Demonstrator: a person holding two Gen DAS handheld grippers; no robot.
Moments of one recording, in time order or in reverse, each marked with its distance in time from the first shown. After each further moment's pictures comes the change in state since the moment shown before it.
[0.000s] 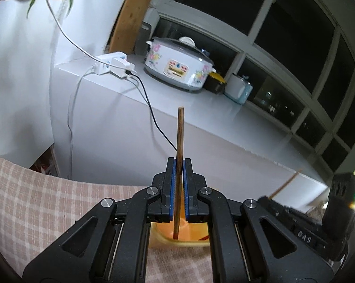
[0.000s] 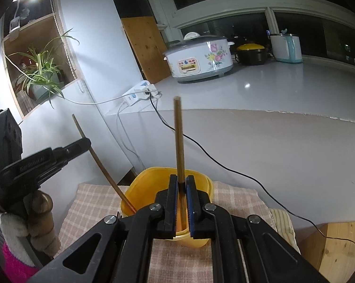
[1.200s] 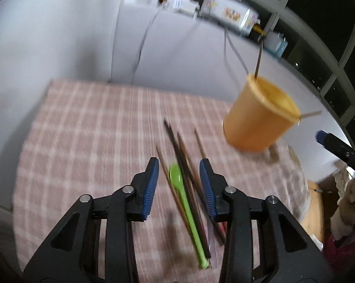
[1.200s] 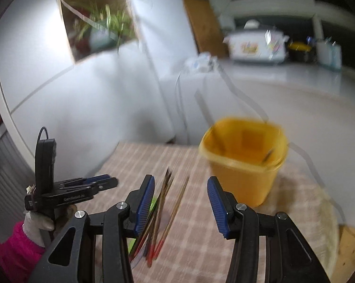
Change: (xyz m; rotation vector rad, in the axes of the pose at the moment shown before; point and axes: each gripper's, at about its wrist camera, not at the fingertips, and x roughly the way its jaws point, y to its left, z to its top) left arm -0.071 0.130 -0.148 -0.034 0.248 0.178; right arm -0.010 0.098 -0.094 -0.182 0.133 0.198
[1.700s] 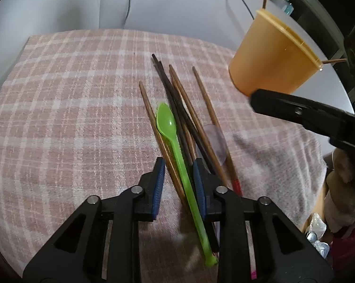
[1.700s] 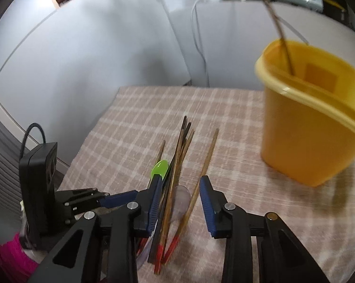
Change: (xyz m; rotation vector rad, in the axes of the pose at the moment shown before) left arm 0.068 -0.016 -0.043 0.026 0.192 0.018; right arm 0.128 0.012 -0.016 0.001 0.306 0.074
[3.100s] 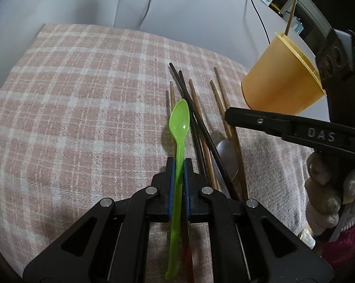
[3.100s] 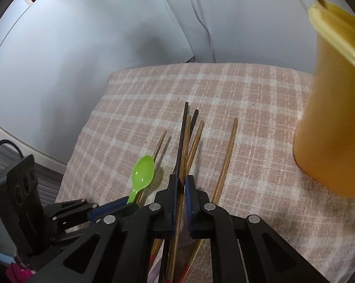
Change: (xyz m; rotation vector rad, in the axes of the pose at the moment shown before) left arm -0.035 0.035 -0.009 -0.109 -0.031 -0.022; right arm 0.052 -0.003 0.017 0.048 0.106 0.050
